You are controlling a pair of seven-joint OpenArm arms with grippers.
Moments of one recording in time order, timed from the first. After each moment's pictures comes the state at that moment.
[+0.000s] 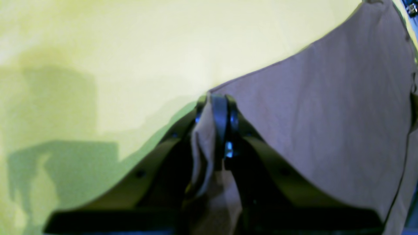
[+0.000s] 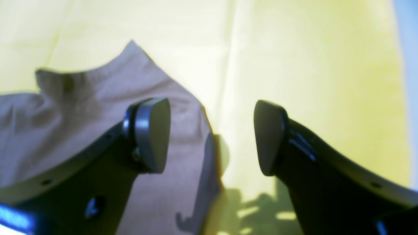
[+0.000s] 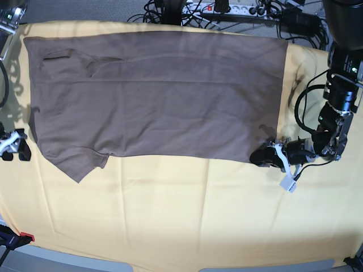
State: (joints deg) left arm -35.9 -34.6 36.1 40.3 -66.9 -44.4 36.3; right arm 8.3 35.9 23.9 72.6 38.6 35.0 -45.9
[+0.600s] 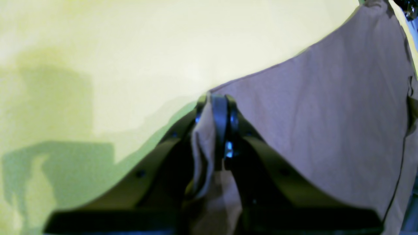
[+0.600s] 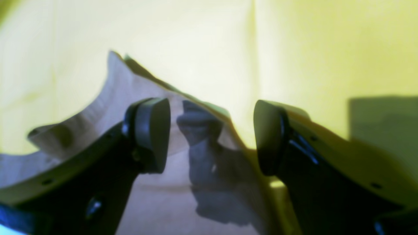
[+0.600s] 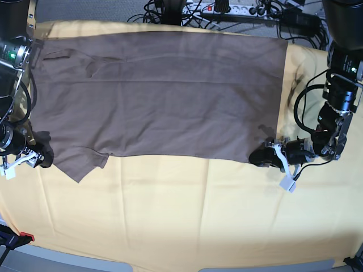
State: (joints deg) left arm -35.9 -34.4 36.1 40.3 -68.1 -44.3 36.5; right arm 26.1 31.4 16.6 40.7 42.6 40.5 -53.2
